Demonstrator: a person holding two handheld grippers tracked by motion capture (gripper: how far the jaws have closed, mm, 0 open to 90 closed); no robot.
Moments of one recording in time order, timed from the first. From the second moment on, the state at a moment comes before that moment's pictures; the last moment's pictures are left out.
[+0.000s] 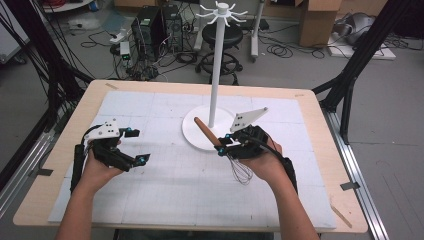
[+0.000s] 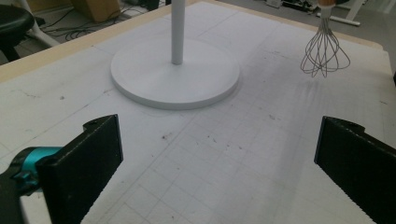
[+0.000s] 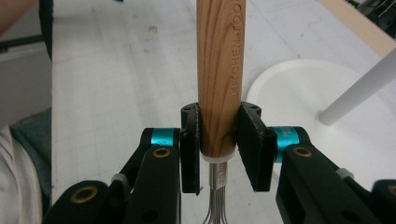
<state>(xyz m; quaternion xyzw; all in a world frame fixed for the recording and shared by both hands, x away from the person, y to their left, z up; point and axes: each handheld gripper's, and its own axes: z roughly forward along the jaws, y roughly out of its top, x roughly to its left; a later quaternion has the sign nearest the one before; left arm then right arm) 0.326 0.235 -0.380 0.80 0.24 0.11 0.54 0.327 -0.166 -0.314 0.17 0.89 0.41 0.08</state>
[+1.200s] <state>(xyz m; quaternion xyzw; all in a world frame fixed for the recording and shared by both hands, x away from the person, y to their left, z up) 0.325 0.236 -0.378 0.79 0.23 0.11 0.55 0.353 -0.225 -0.234 0.23 0.82 0.50 0.16</state>
